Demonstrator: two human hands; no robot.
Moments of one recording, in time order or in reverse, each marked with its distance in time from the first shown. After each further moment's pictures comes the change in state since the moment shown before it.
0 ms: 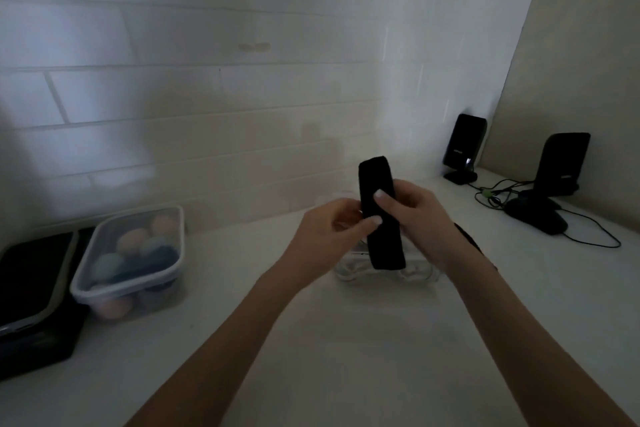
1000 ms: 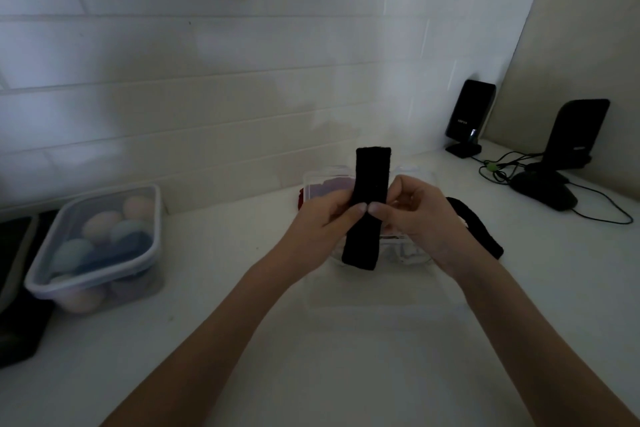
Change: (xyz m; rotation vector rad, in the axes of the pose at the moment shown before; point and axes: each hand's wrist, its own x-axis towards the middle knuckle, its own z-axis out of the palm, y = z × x) left_hand 0.004 -0.023 0.013 -0.200 -0.134 0.049; right_hand -0.011 0.020 -0.002 0.103 -0.035 0.086
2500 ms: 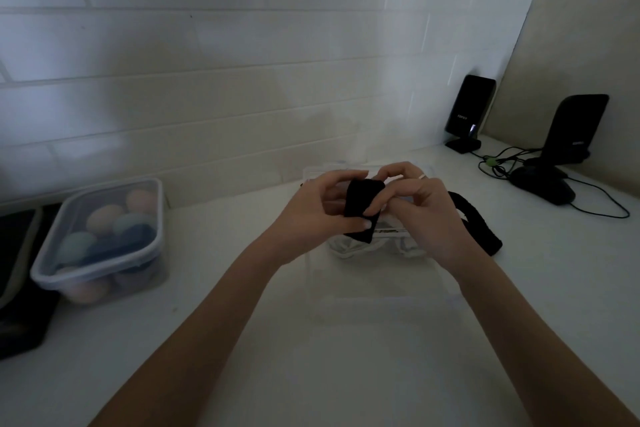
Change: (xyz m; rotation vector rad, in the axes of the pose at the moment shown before) left_hand 0.000 0.004 -0.015 -0.228 -0.062 -0.182; right_hand -0.006 -0.003 0.006 -0.303 0.034 -0.238
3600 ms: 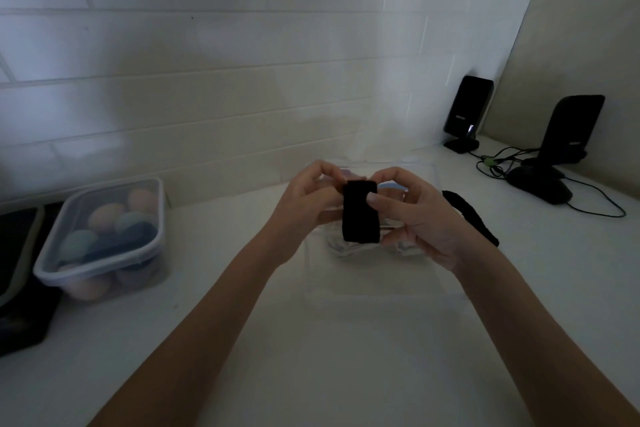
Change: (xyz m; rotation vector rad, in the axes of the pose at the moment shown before) left_hand -0.005 0.008 0.000 -0.209 0.090 0.045; right_hand -0.005 -0.008 -0.007 0.414 -0.212 0.304
